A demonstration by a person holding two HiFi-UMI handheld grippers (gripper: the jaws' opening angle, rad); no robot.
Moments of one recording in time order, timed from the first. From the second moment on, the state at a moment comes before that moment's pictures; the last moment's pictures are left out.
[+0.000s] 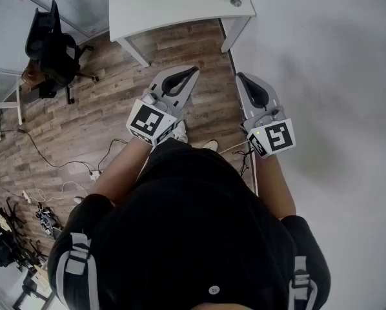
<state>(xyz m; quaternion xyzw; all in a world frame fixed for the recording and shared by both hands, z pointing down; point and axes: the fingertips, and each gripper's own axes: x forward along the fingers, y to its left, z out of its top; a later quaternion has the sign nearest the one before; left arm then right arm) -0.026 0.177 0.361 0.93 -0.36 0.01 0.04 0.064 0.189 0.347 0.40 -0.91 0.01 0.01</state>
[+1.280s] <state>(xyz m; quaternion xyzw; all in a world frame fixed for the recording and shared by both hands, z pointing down) -0.014 0.206 0.374 0.93 -0.36 0.03 0.04 0.070 0.218 0.356 0.39 -0.92 0.02 0.01</state>
